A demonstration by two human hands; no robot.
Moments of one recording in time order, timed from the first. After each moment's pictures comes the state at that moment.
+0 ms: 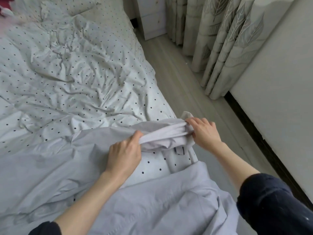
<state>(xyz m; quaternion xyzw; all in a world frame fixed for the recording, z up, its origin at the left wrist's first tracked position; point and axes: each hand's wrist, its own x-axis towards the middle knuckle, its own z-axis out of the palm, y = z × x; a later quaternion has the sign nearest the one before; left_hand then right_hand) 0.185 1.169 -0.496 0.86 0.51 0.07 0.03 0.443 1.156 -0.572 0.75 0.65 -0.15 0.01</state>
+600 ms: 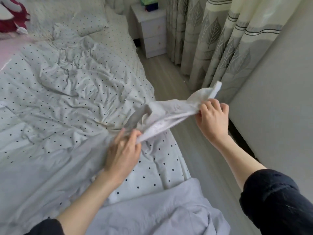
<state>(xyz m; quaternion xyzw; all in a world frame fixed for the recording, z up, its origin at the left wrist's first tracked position) 0.208 1.193 -0.453 0.84 0.50 0.20 0.03 0.491 1.208 -0.500 0.72 0.64 0.19 -0.19</state>
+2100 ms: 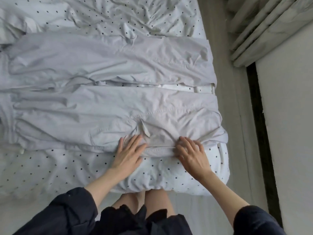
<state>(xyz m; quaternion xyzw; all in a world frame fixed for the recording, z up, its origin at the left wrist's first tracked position) 0.013 0.860 -0.551 0.85 0.50 -0.13 0.13 0.286 0.846 -0.552 0.56 0.82 -0.12 -0.02</state>
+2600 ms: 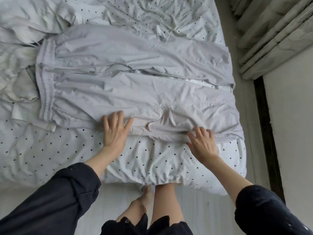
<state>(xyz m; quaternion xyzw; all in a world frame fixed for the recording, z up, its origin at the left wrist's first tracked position) -0.091 0.864 -0.528 0.74 0.65 -0.13 -0.05 0.212 0.853 -0.520 0.60 0.79 -0.04 0.11</state>
